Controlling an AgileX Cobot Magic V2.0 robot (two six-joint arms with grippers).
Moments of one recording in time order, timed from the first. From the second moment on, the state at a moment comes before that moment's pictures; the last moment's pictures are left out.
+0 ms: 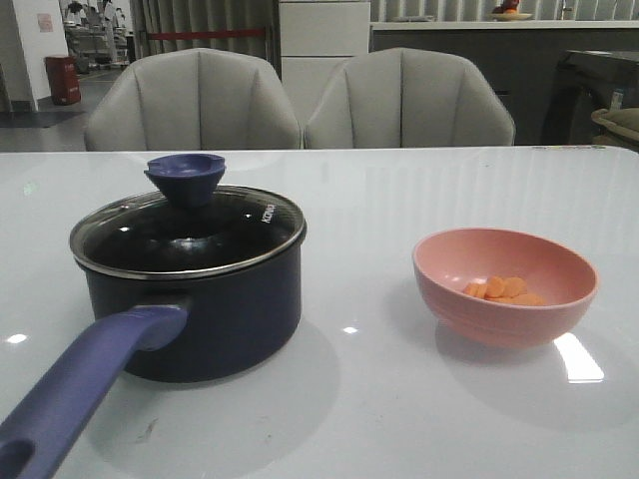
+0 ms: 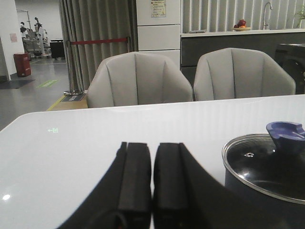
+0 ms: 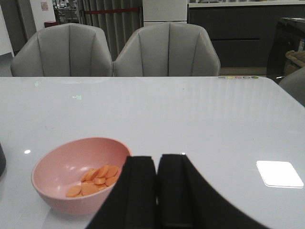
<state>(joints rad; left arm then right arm) -0.10 0.00 0.01 0.05 0.00 -0.04 0.09 -0.02 0.03 -0.03 0.07 0.12</state>
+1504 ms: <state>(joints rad) -0.10 0.20 -0.46 -0.01 0.35 -0.04 0.09 -0.02 0.03 -0.03 0.07 0.12</state>
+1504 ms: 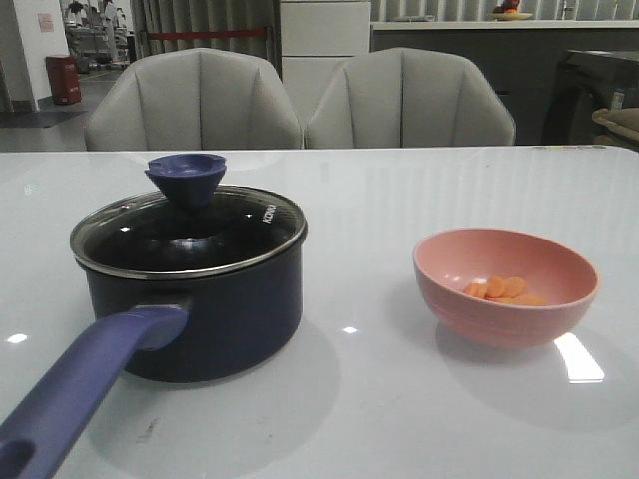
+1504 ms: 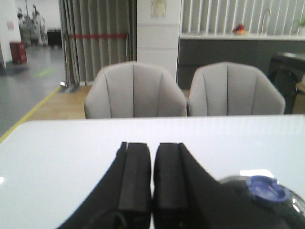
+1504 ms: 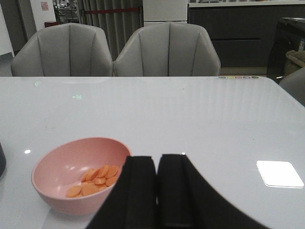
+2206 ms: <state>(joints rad) -0.10 0.39 -0.48 0.00 0.46 -0.04 0.09 -0.02 0.03 -0.03 0.07 0.12</state>
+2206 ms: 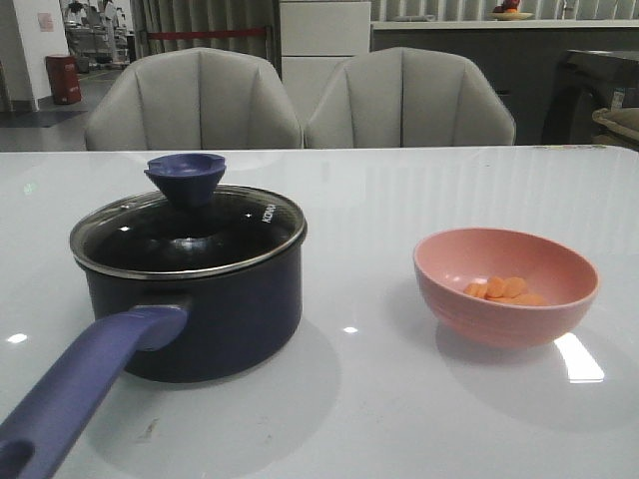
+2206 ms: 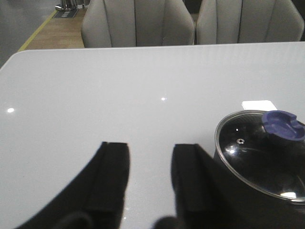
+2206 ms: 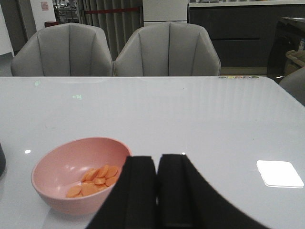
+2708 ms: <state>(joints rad) -0.10 0.49 -0.51 -0.08 0.50 -0.04 0.09 -0.02 0.03 -0.03 0.07 0.12</state>
